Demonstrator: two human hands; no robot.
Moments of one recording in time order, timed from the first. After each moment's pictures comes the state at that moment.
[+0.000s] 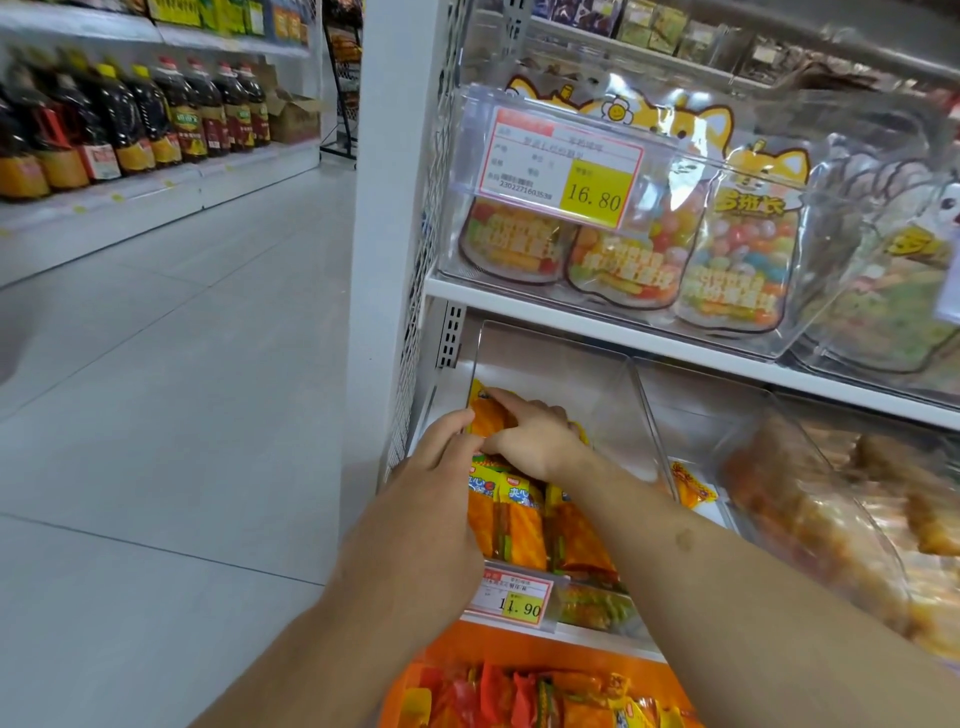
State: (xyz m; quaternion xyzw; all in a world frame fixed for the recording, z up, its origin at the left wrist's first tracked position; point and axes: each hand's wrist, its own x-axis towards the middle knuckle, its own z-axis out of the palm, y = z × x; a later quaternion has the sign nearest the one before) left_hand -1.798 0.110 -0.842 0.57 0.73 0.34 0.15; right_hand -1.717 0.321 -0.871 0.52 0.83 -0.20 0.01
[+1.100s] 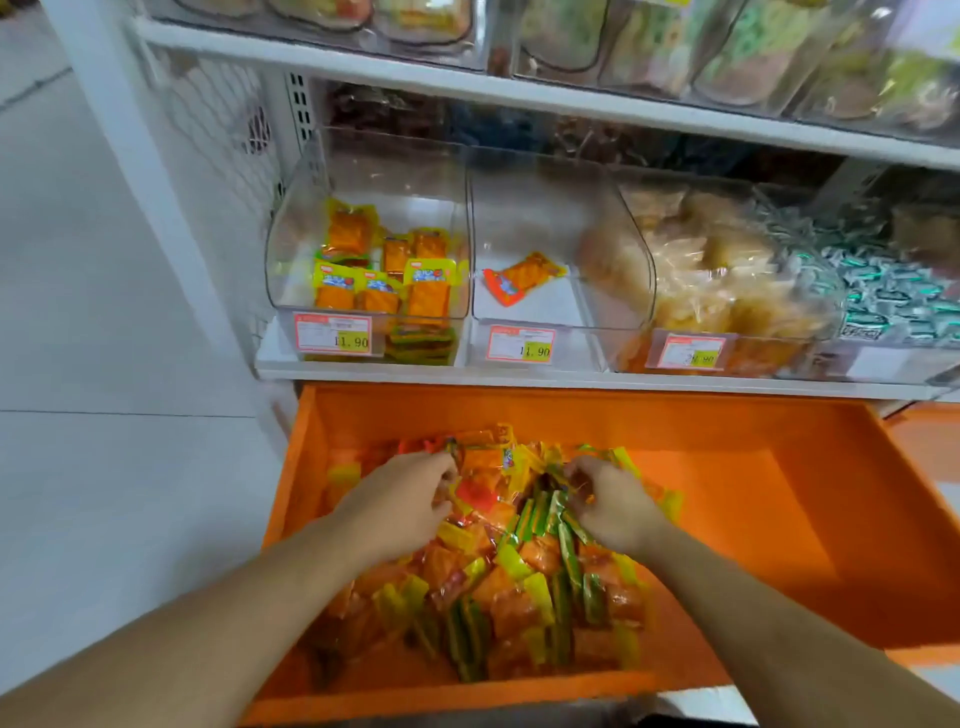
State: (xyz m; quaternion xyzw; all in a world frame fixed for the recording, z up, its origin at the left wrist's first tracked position) left_hand -1.637 0.038 -0.967 0.68 0.67 0.10 0.28; right_hand -1.358 0.124 -1.001 0.58 0.77 -0.28 -0.01
